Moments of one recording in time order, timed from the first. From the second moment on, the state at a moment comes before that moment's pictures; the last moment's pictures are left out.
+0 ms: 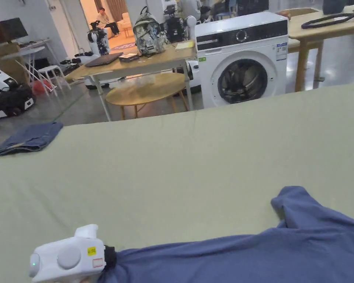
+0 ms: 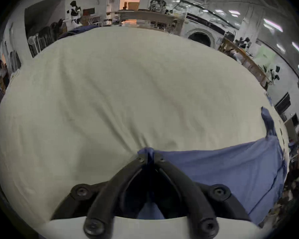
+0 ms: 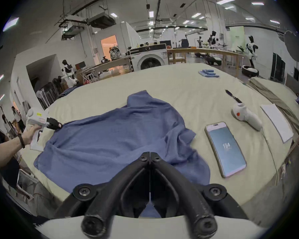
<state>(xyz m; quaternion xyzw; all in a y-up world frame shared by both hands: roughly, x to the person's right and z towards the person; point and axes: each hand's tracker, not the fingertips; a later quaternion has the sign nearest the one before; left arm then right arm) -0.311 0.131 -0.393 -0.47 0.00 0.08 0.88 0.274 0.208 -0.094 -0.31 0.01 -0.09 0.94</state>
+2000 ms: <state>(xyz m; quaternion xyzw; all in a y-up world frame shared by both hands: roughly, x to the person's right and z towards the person) -0.265 0.300 -0.058 -0.13 -0.10 0.10 0.98 0.227 0.265 -0.057 -0.20 0.05 -0.06 0.98</state>
